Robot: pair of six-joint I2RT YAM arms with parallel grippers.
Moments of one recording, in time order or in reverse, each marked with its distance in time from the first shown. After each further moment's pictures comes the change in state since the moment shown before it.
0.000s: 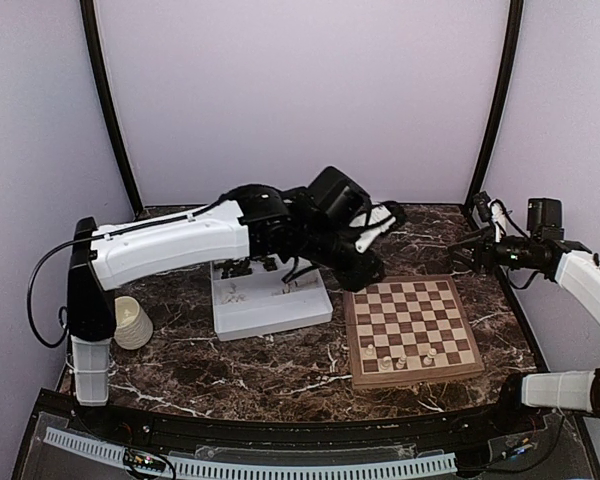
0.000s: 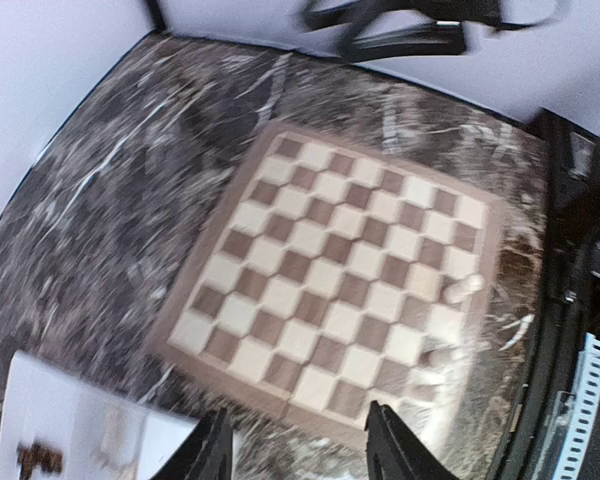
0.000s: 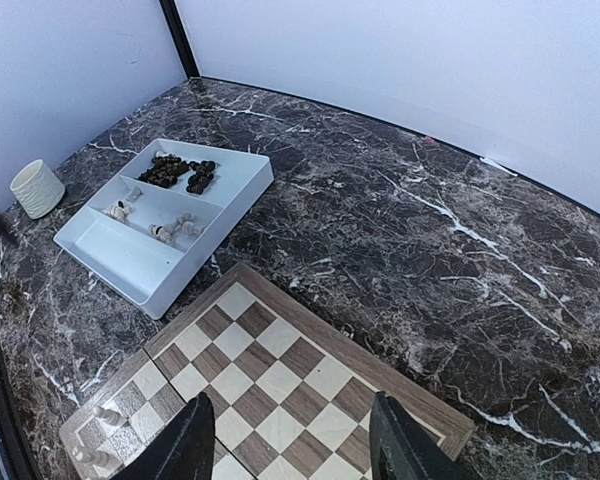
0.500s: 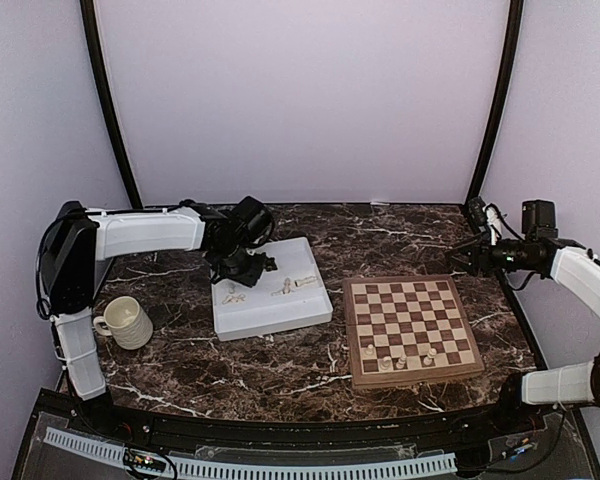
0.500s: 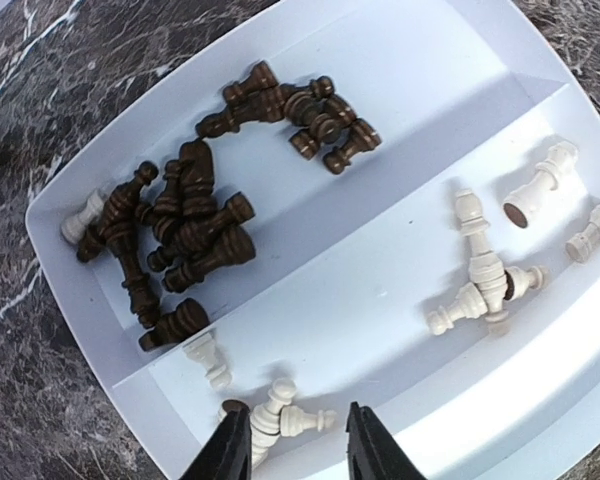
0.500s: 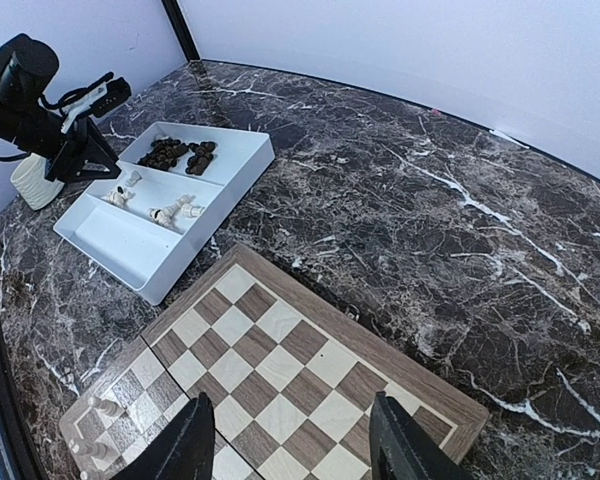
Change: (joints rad) left arm 0.426 -0.164 -0.570 -0.033 -0.281 -0.367; right arm 0.000 0.066 0.002 -0.017 -0.002 -0.019
